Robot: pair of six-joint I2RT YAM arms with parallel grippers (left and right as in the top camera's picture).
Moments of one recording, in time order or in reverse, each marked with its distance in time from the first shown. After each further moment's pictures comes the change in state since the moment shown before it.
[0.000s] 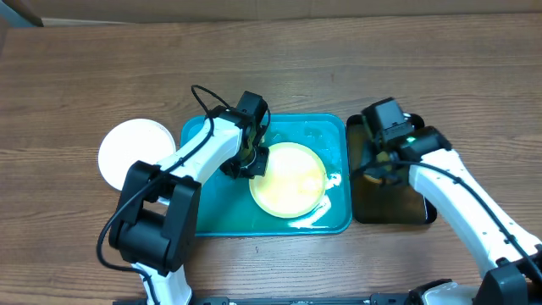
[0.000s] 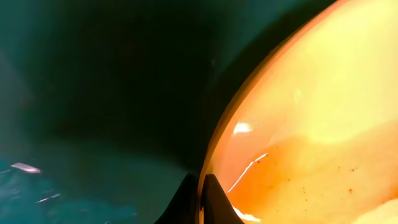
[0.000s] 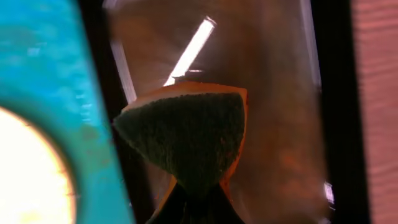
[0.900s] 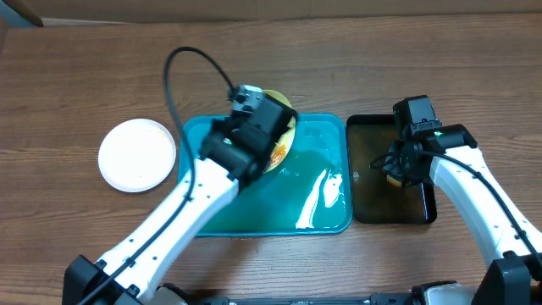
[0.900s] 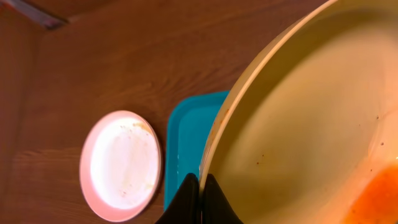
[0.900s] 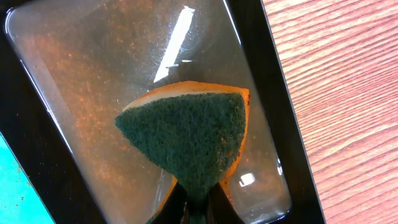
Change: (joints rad) left arm -0.251 -0.397 0.021 0.006 -0.788 -0.122; right arm -0.136 0.000 -0.023 -0.011 -0.002 -0.001
